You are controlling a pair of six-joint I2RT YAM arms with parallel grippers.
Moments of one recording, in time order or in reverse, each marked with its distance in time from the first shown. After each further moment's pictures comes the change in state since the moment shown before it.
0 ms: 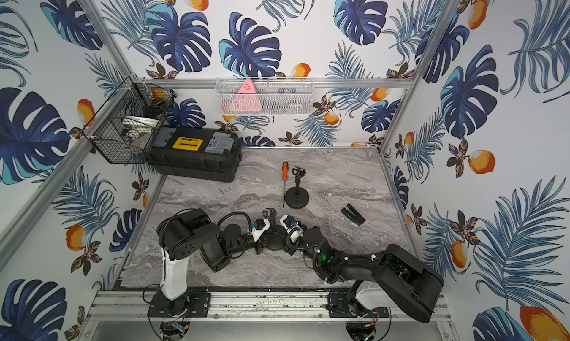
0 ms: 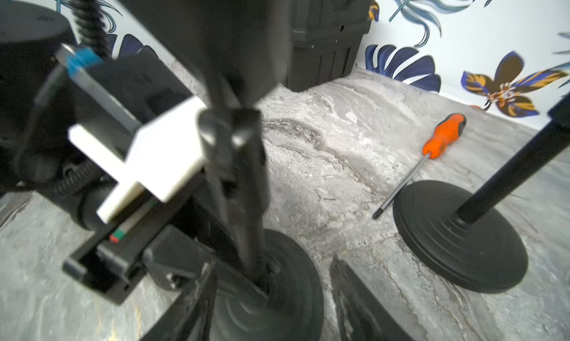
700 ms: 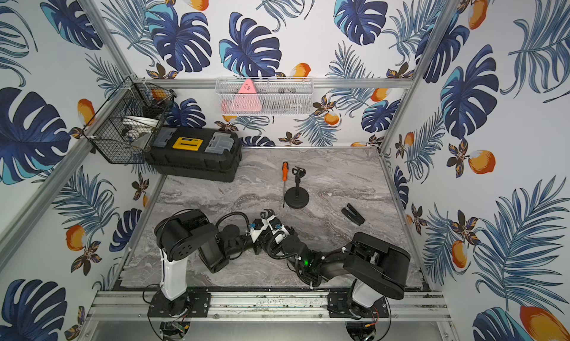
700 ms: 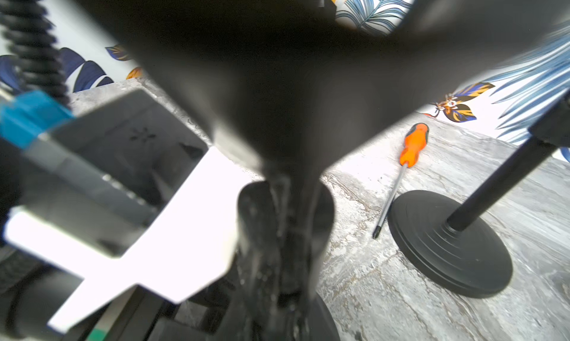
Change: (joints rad) left arm 0.001 -0.018 -0.021 -0.003 -0.012 -0.007; right arm 0.293 0.256 0.153 0.134 0.530 0.068
